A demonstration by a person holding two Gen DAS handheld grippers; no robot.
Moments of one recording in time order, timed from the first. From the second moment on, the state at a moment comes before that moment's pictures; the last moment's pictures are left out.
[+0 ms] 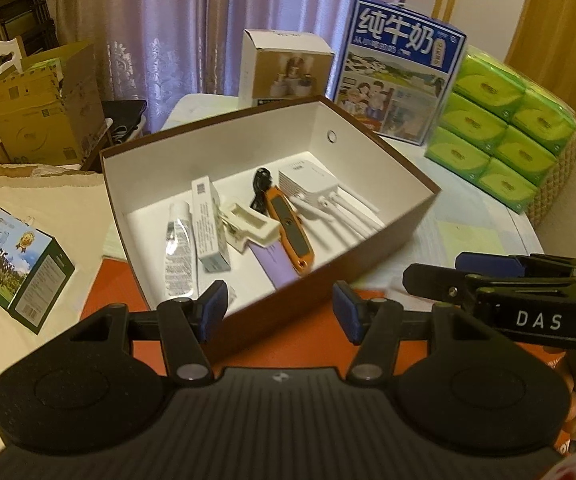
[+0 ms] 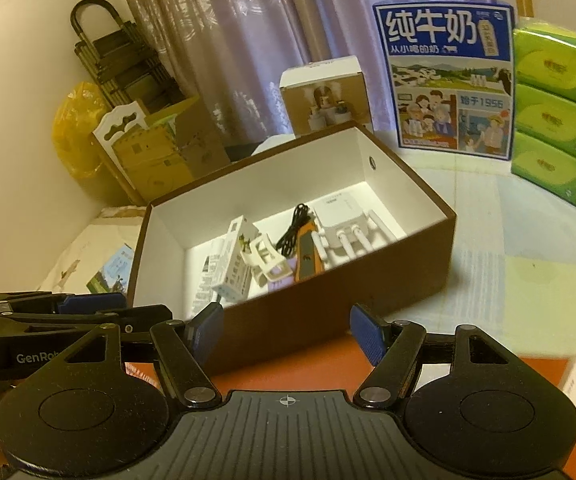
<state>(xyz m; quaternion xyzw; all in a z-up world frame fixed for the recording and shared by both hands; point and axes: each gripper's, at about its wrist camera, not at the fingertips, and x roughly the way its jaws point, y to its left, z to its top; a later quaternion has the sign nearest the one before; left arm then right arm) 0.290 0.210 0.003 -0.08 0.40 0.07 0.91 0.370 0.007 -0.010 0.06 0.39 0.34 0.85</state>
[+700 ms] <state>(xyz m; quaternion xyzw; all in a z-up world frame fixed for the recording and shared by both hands) 0.251 0.154 -0.017 -0.07 0.44 0.03 0.90 0.316 -0.054 -0.028 0.06 0.42 0.32 0.85</state>
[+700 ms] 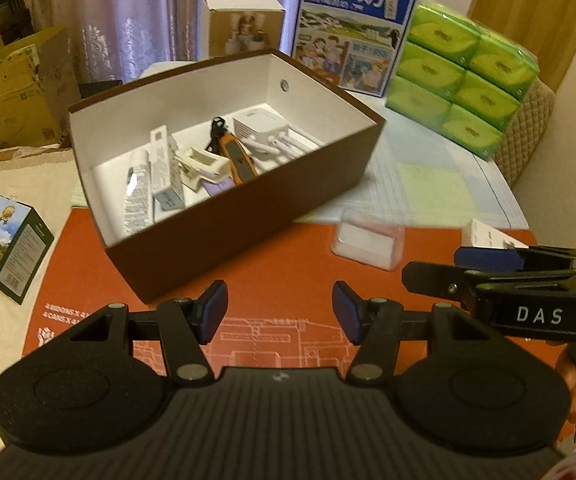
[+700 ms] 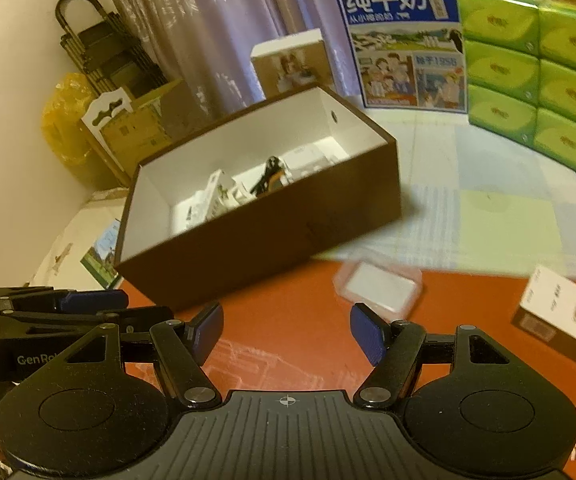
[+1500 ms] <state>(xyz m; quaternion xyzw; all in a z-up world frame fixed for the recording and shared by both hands) 0.262 0.097 -0.033 -0.05 0.46 -0.02 0.89 0.303 -0.121 -0.050 0.08 0.46 0.25 0.85</state>
